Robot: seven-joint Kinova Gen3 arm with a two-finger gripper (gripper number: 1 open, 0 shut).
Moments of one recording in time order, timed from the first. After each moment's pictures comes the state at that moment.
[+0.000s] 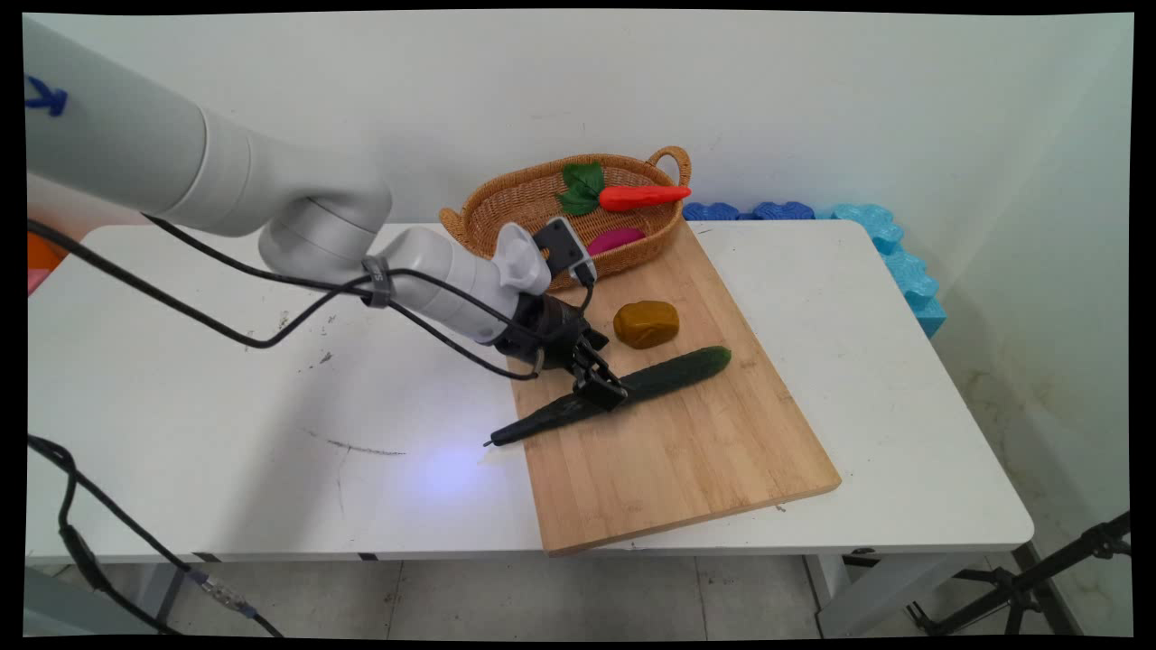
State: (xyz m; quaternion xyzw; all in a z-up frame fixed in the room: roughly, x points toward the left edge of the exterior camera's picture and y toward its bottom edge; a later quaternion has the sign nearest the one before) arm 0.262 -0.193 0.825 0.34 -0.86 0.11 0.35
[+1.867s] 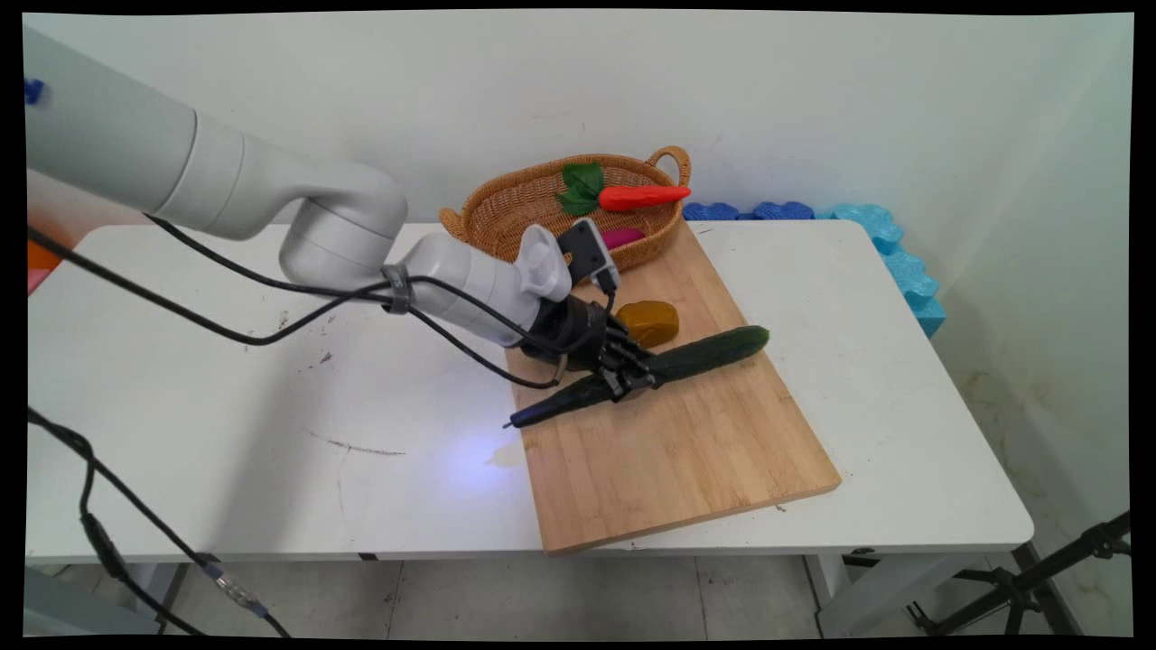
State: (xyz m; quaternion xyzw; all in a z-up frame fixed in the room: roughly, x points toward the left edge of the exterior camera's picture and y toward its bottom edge) arm 0.242 -0.194 0.832 0.29 -0.87 0.12 0.39
